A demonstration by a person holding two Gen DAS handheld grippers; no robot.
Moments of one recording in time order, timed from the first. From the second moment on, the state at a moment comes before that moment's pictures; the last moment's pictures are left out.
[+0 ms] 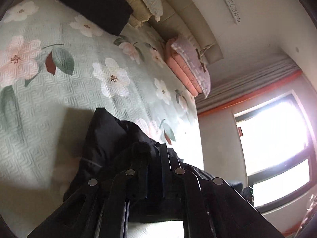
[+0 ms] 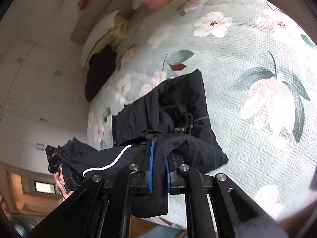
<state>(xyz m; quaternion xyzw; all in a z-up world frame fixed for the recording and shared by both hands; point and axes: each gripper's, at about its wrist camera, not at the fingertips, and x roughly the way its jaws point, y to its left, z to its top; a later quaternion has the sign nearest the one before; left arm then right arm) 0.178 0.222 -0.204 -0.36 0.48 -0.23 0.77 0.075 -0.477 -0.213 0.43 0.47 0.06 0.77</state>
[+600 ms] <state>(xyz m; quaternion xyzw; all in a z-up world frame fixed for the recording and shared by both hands) 0.288 0.313 -0.221 -0.30 0.54 -0.19 0.76 0.143 -0.481 -0.236 0.36 0.53 -0.05 0.77</state>
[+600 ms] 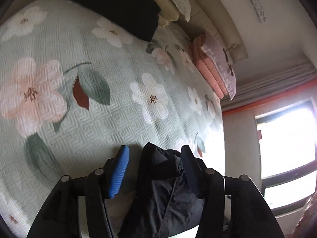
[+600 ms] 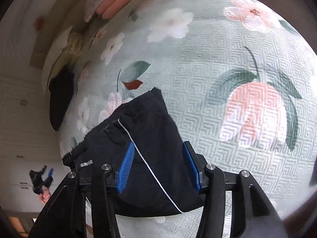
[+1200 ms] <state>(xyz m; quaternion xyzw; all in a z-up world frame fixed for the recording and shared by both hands) 0.282 0.191 -0.310 -0.20 0.62 -0.30 0.70 0.251 -0.448 -0.285 0.13 0.58 -0.01 0.80</state>
